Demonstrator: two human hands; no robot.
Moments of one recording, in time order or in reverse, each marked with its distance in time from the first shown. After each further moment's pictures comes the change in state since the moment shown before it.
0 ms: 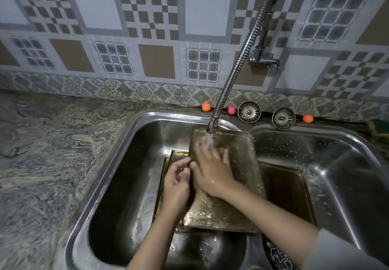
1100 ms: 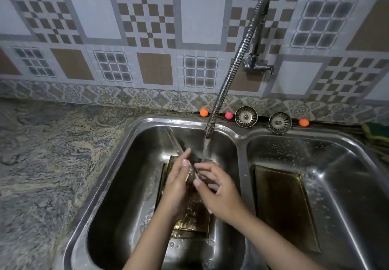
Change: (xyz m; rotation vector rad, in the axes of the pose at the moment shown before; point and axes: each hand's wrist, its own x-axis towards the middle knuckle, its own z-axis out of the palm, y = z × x) left_hand -0.001 0.026 -0.001 -0.117 -0.286 0.000; right_hand -0.058 -0.011 -0.003 1.015 0.305 -0.062
